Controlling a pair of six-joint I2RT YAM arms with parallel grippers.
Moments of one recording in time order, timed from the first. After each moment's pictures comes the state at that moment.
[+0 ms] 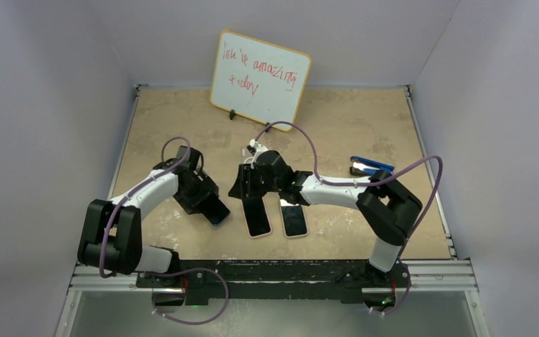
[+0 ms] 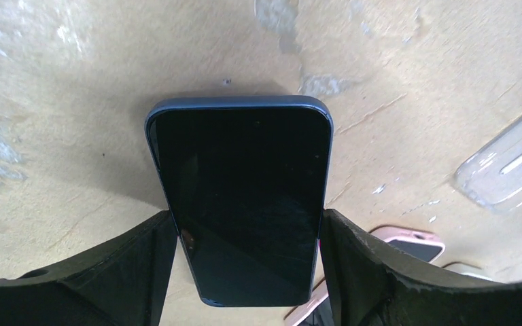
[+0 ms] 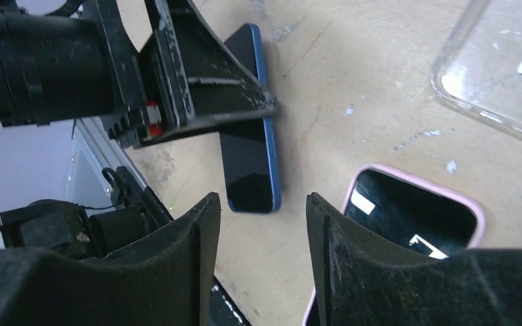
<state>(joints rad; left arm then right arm) -0.21 1.40 0.75 -0.64 -0.01 -0.98 0.93 1.74 1.01 0.16 -0.18 0.77</state>
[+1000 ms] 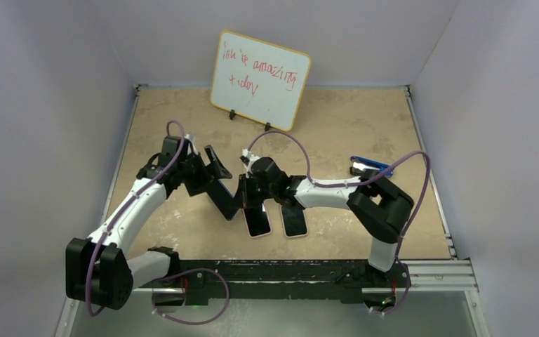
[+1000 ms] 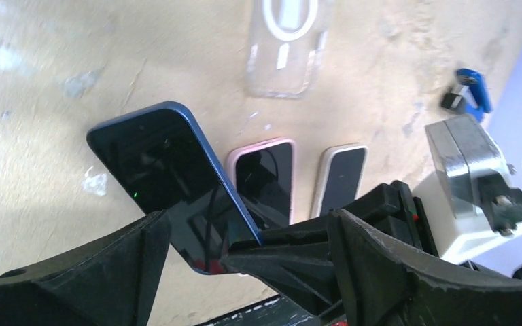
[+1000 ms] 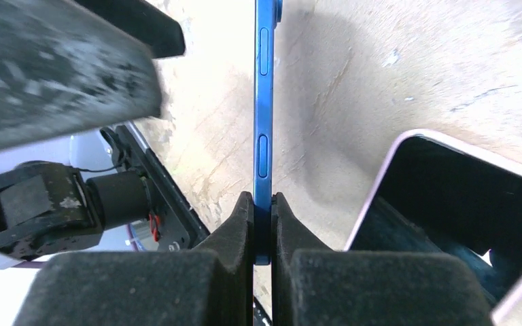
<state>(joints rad) -0.21 1.16 0.77 -0.54 0.29 -0.74 0.97 1.84 1.04 0.16 -0.28 0.80</state>
